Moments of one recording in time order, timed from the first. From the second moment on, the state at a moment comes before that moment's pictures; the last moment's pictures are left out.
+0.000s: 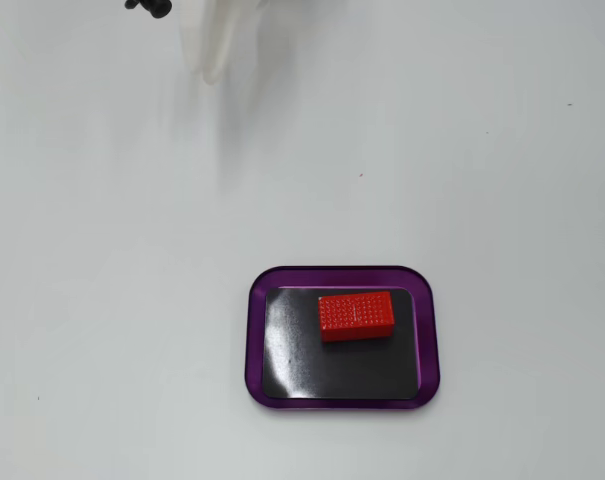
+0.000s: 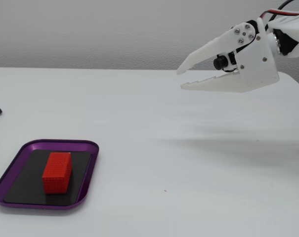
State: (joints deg) arm 20.7 188.3 166.6 55.7 -1.4
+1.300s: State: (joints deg) arm 2.3 99.8 82.8 74.2 -10.7
